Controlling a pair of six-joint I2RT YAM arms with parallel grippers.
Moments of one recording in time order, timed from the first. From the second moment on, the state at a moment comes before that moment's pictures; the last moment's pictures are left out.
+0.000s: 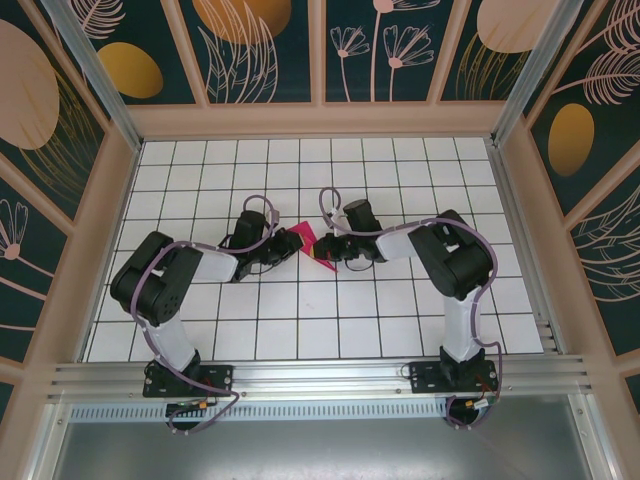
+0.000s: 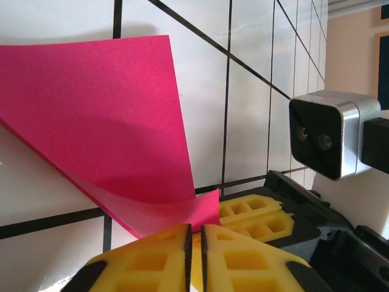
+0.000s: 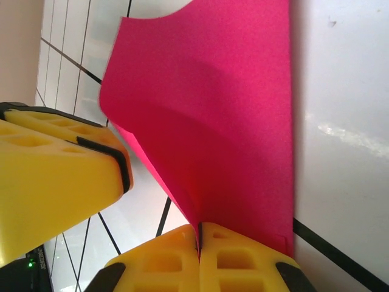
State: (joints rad) left arm -0.47 1.78 0.66 0.52 0.48 -1.01; right arm 0.59 1.99 0.96 0.22 -0.67 0.56
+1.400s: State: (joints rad) left arm -0.47 1.90 0.71 0.59 0.50 -0.98; right arm 0.56 2.01 0.97 0.25 -0.74 0.61
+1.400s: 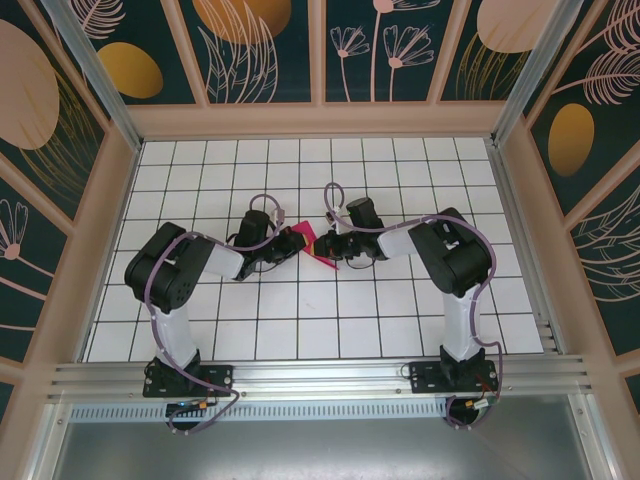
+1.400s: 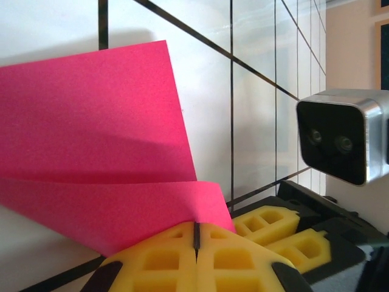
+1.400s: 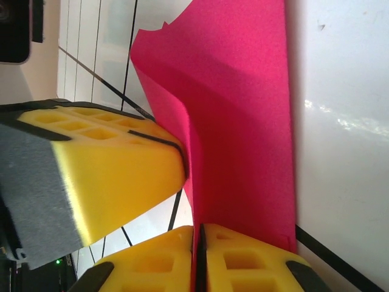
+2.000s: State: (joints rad) left arm -0.47 1.92 0.74 0.54 0.50 -0.95; right arm 0.56 2.00 0.95 0.27 -0.73 0.61
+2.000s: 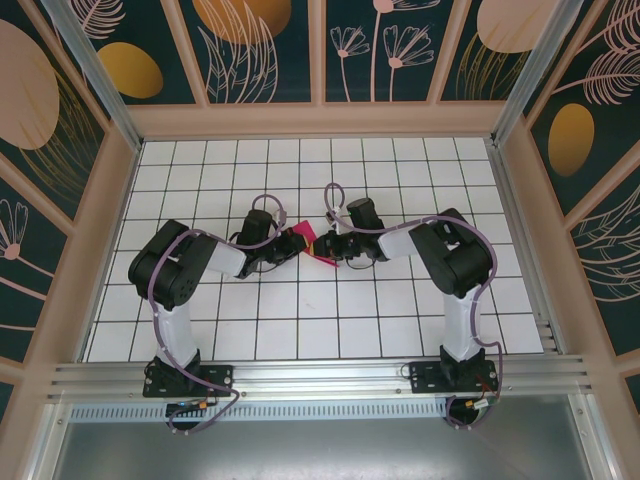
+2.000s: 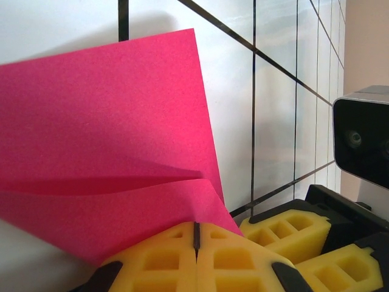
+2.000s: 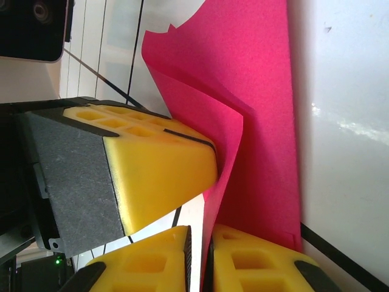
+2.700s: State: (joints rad) left arm -0.47 1.92 0.75 0.52 0.50 -0.95; right arm 0.56 1.93 0.95 0.05 -0.70 0.59
